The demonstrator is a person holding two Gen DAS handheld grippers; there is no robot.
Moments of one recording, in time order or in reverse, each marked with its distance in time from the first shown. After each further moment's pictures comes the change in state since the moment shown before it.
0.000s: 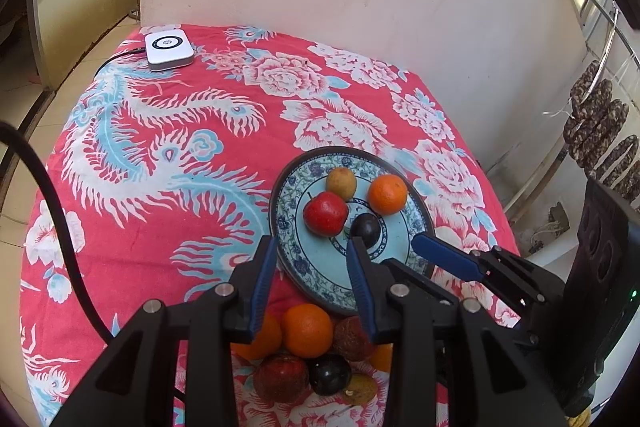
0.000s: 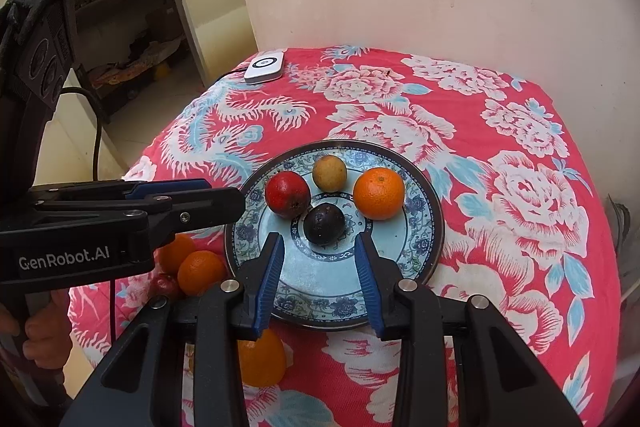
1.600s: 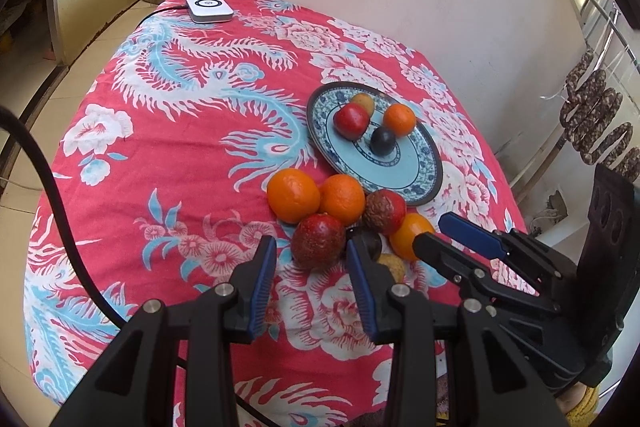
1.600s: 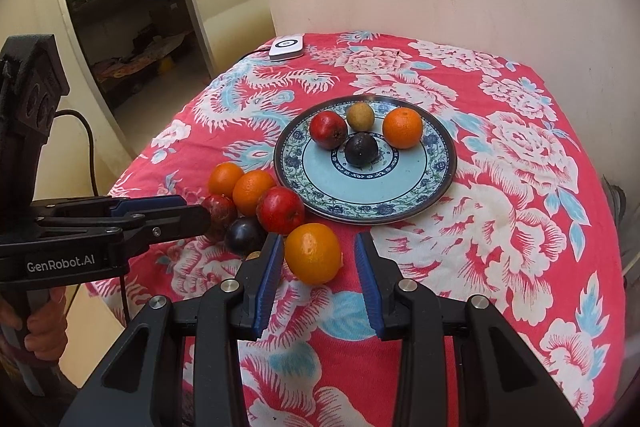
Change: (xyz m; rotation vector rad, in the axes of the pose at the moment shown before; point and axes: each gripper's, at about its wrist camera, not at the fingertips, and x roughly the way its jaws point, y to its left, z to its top) left arm -0.034 0.022 -0.071 -0.037 0.031 0.001; right arm -0.035 0.029 -0.049 0.001 0.018 0.001
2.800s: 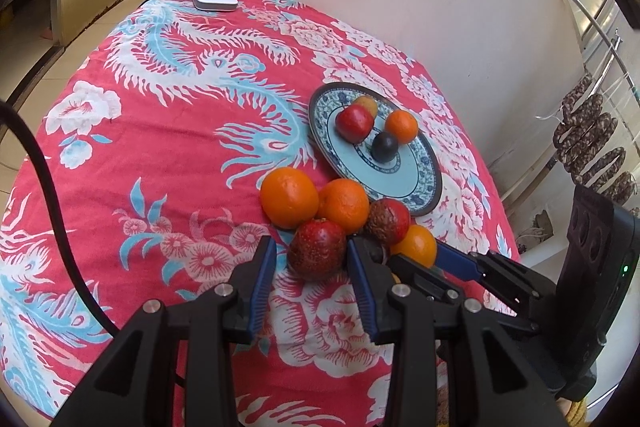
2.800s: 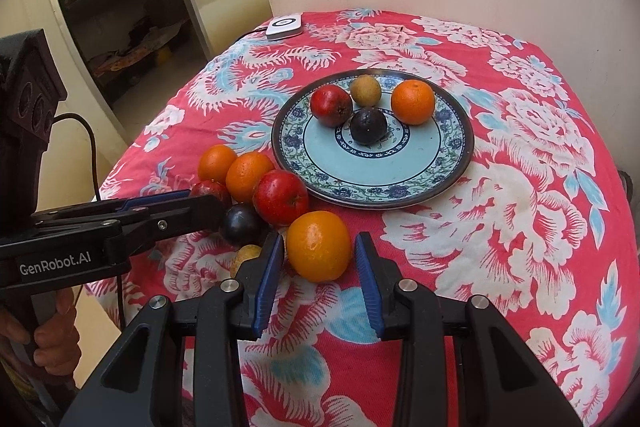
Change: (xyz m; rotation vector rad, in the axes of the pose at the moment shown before) left arm 0.012 0.010 -0.001 -0.070 -0.017 -0.063; right arm 0.021 -0.001 -0.003 0.023 0.066 0.018
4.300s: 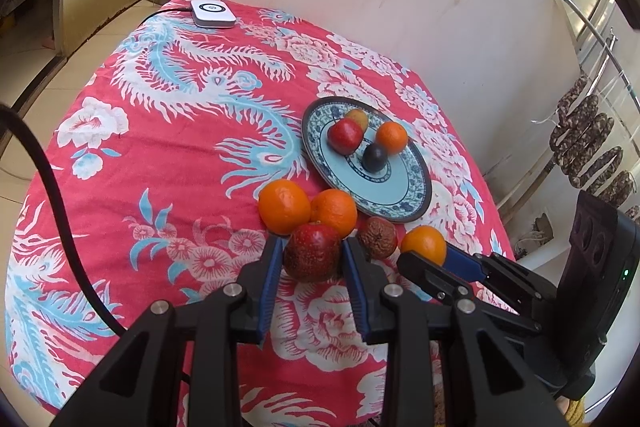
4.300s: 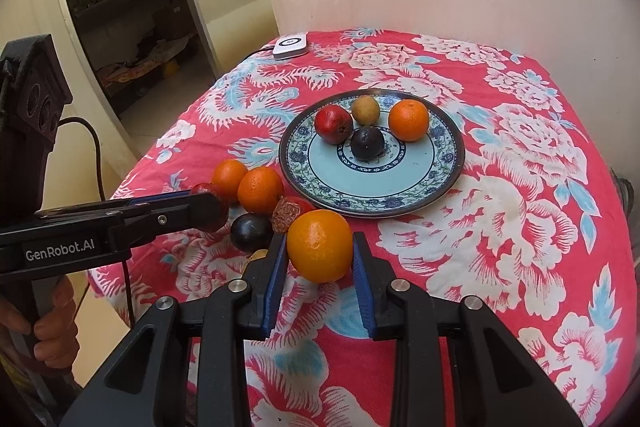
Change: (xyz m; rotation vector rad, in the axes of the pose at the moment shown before) left arm -0.014 -0.006 0.001 0.009 -0.039 0.005; right arm -0.017 0.003 -0.002 -0.005 -0.069 0.012
